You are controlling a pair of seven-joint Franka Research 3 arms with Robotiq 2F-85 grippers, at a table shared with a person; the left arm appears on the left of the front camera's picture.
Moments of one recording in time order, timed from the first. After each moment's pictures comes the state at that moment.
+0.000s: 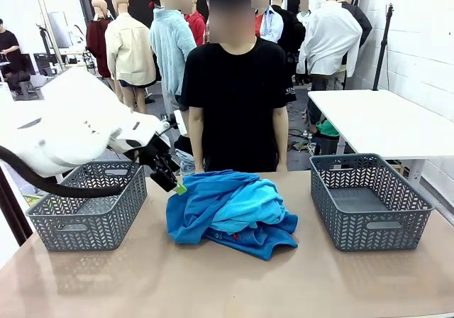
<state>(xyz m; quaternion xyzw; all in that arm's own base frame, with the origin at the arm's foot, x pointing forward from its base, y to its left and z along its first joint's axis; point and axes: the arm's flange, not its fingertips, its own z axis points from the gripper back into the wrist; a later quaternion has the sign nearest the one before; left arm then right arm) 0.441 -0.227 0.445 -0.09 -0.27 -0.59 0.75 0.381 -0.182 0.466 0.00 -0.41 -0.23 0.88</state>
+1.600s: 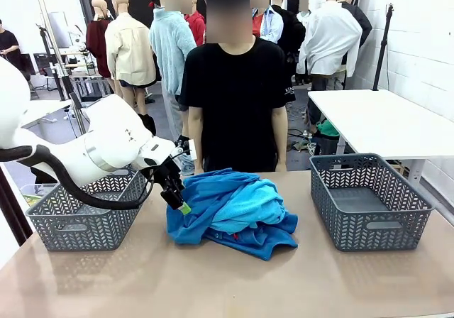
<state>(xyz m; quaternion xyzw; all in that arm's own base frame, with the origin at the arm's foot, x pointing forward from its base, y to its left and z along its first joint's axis) 0.492 -0.230 0.376 -0.12 -0.20 -0.62 0.75 0.380 -0.182 0.466 0.00 -0.41 -0.23 0.88</state>
